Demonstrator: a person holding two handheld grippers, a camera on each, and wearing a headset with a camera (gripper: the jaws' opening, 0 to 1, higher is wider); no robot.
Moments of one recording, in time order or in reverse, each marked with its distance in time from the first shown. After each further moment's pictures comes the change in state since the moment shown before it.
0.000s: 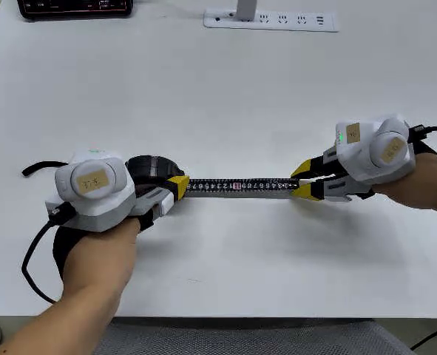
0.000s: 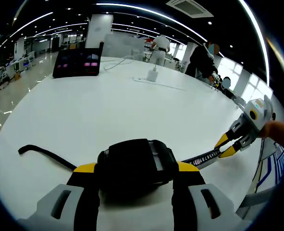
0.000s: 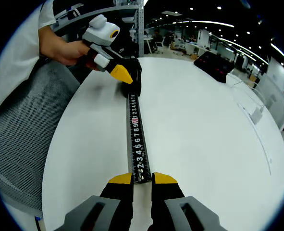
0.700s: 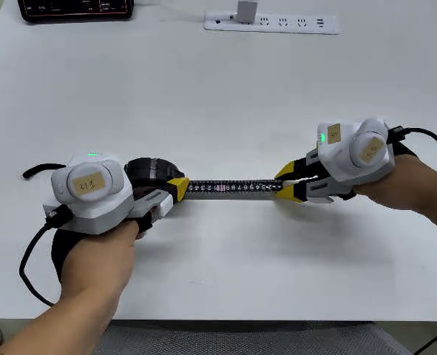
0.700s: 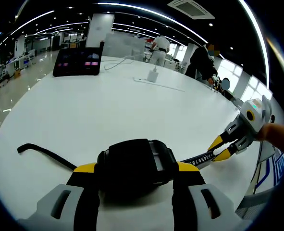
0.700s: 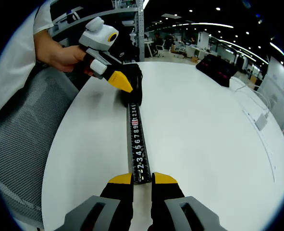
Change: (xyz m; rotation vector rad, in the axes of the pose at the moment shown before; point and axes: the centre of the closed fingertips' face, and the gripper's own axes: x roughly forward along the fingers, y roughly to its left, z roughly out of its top) left arm 0.001 0.000 0.000 -0.016 -0.001 -0.011; right arm 0.019 0.000 0.024 0.008 -0.039 0.017
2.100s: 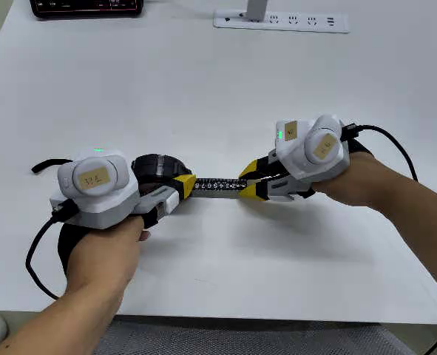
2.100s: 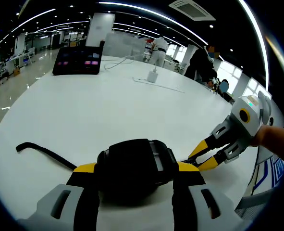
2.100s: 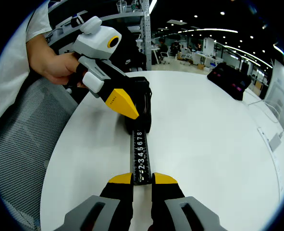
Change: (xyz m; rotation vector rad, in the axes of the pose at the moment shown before) left arm 0.000 0.001 0.000 -0.017 -0.002 -0.014; right arm 0.048 0.007 0.053 -0.026 -0.070 0.055
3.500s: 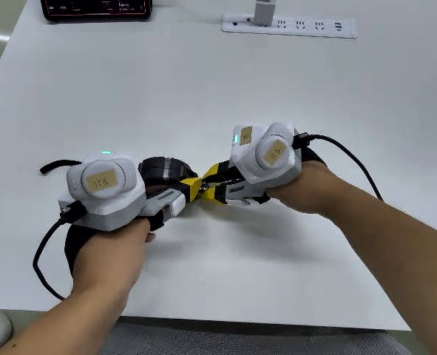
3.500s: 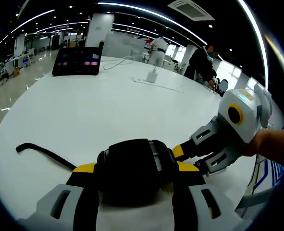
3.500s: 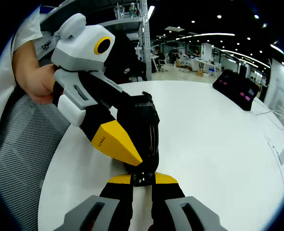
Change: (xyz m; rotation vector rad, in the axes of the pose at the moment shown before) left arm -0.001 -0.001 0.001 0.009 -0.005 -0.002; right arm 0.050 0.004 0.050 0.015 -0.086 0.004
